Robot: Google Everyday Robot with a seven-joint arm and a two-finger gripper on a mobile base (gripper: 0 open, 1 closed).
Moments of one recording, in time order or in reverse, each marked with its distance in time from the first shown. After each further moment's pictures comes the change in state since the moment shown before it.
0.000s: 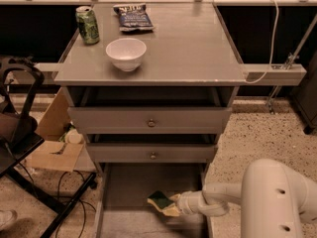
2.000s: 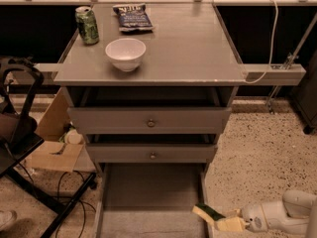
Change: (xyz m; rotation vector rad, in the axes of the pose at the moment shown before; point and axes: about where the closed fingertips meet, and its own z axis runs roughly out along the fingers) arm 0.030 0.079 -0.278 -0.274 -0.136 0.462
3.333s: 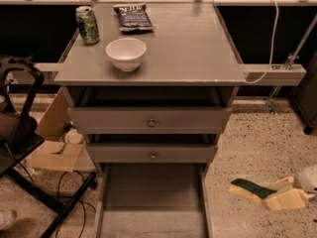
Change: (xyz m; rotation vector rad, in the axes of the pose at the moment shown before) arm -0.105 0.161 -0.189 0.104 0.166 -0.145
